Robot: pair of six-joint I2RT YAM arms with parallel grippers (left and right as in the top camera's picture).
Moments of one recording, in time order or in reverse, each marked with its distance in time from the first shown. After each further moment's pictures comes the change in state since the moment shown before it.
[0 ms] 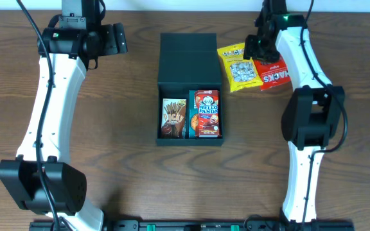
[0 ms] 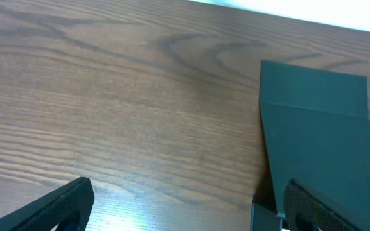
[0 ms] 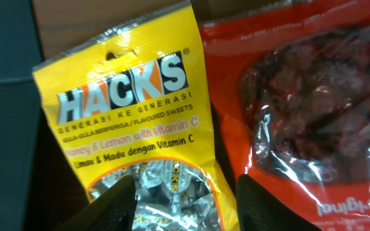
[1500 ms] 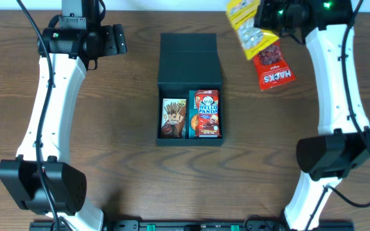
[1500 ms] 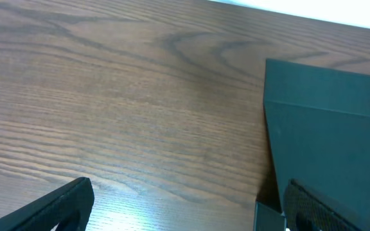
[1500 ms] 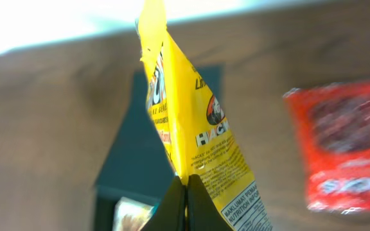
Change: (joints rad) left arm 0.004 0.000 0.000 -0.006 -0.011 0.000; right arm 0.049 -0.375 0.090 -0.111 -0.229 0.074
